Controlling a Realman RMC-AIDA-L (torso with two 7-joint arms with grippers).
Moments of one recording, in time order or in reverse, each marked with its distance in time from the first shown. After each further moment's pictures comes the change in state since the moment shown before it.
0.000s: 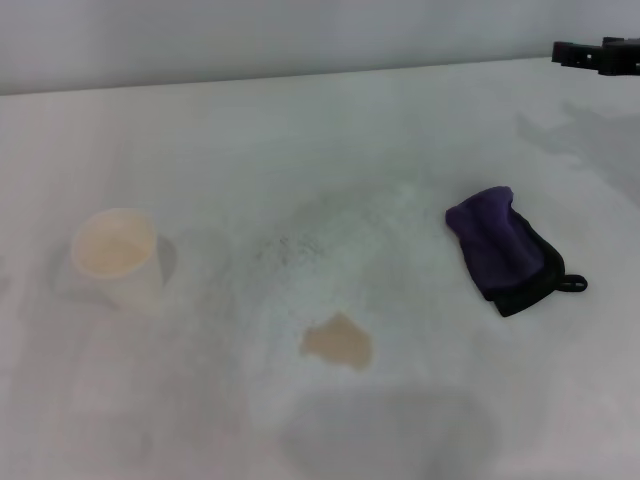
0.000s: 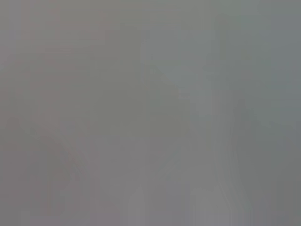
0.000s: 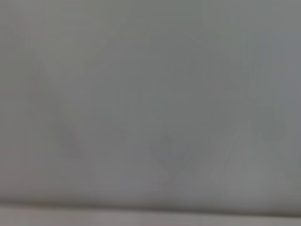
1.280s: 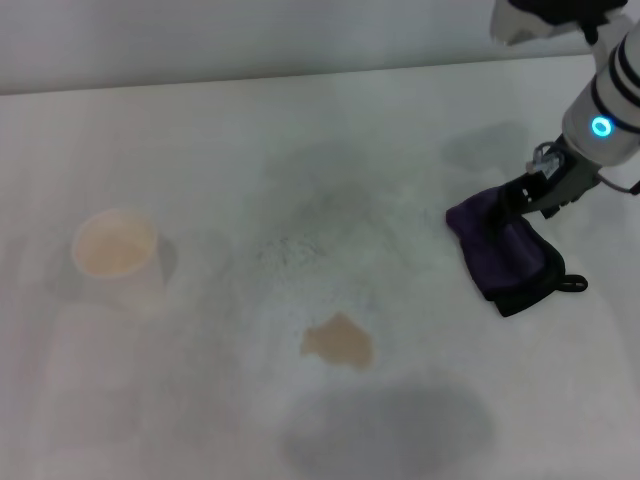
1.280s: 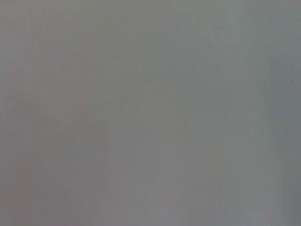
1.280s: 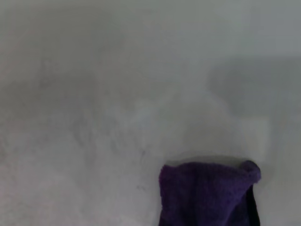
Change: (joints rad) left arm -0.053 0.005 -0.040 -0.028 -0.060 -0.106 0.091; right arm 0.343 0.022 -0.404 -0.045 -0.726 0.613 0.830
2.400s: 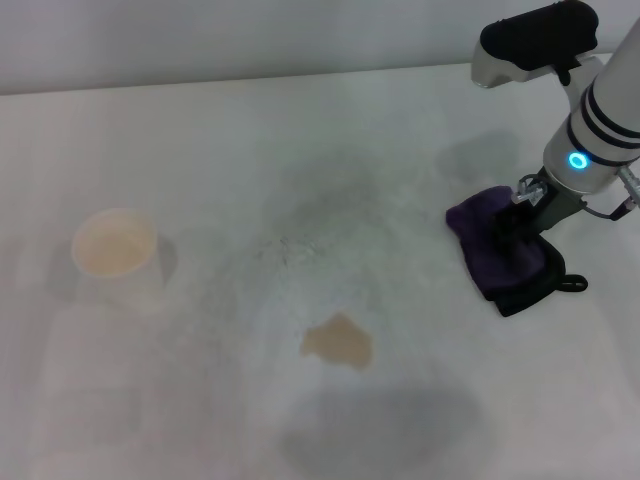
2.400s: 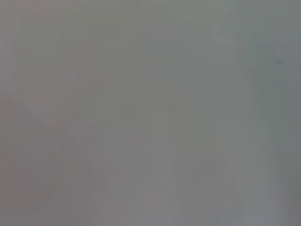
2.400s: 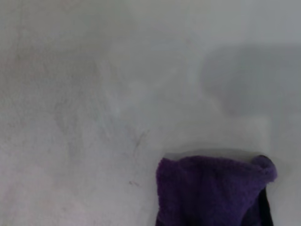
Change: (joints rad) left arm 0.002 -0.004 0.009 0.000 0.005 -0.030 0.062; right arm 0.031 0.003 -0.063 0.192 0.006 -0.149 -0.017
